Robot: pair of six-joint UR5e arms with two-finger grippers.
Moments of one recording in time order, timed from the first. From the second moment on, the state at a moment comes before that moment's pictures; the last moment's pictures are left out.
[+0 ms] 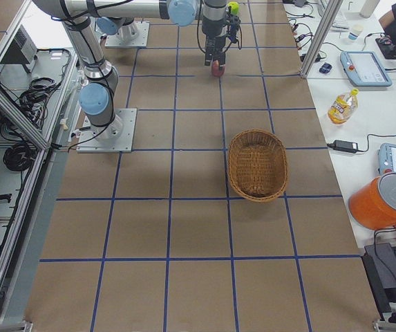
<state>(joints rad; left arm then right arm) -1.87 -2.06 -1.77 -0.78 1.40 -0.61 1.54 -1.59 1.59 -1.50 -1.58 0.05</state>
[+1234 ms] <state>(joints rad) -1.15 -1.82 -1.63 -1.38 1.66 0.42 1.79 -1.30 1.58 -1.86 -1.52 0.36</state>
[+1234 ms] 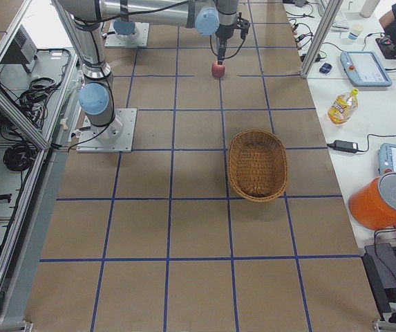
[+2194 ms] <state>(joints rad) -0.97 -1.96 -1.73 -1.20 1.53 0.58 1.92 -1.05 1.58 -2.10 -1.42 0.48</state>
